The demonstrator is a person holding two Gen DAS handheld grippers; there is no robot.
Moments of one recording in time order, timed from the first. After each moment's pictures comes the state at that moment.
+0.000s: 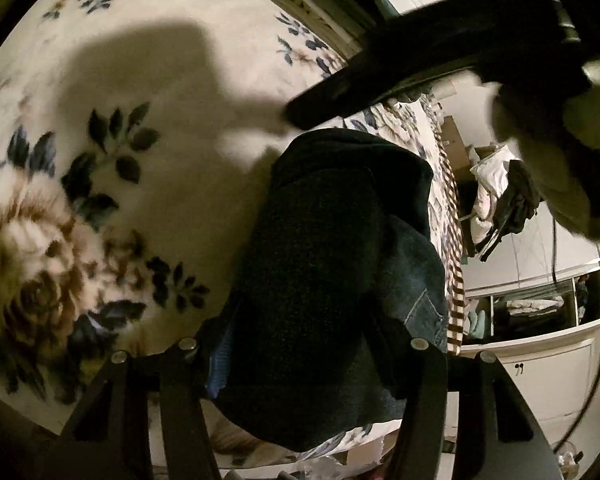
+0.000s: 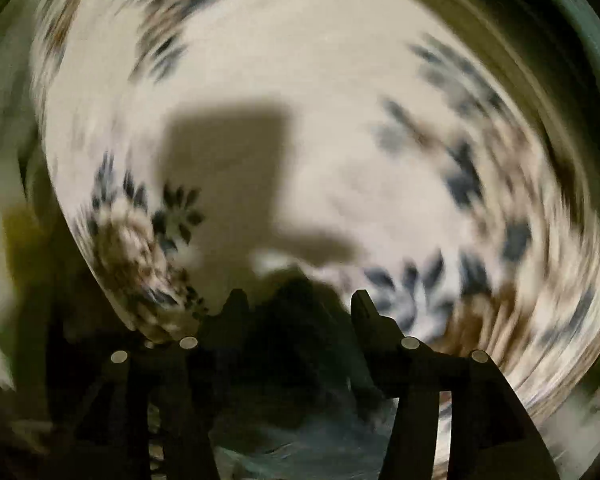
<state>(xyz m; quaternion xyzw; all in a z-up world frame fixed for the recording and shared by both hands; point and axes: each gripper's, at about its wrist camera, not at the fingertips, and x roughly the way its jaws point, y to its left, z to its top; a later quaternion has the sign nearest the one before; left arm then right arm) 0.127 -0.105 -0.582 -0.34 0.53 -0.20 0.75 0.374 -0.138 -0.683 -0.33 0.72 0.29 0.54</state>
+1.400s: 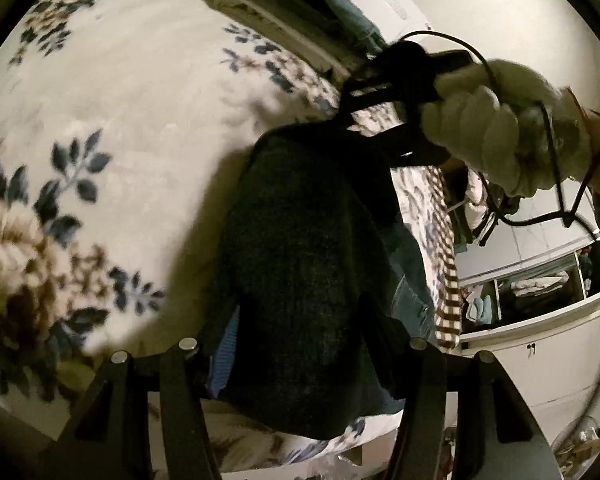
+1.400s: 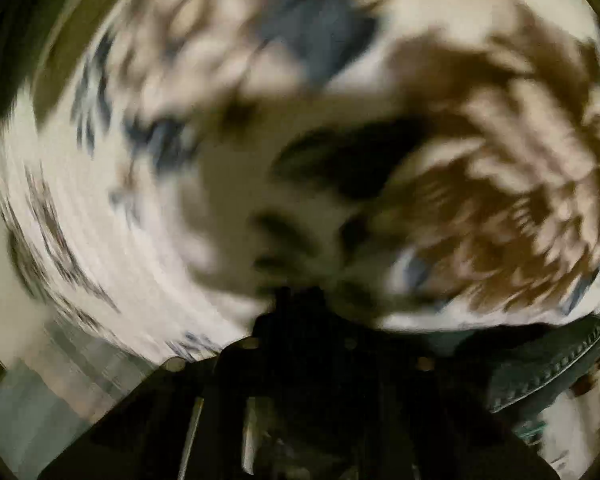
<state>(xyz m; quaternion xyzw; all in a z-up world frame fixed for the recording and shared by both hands) 0.133 -0.143 -0.564 -0.31 0.51 -0.23 0.77 0.482 -0.365 -0.718 0.26 0.82 -0.01 0.50</state>
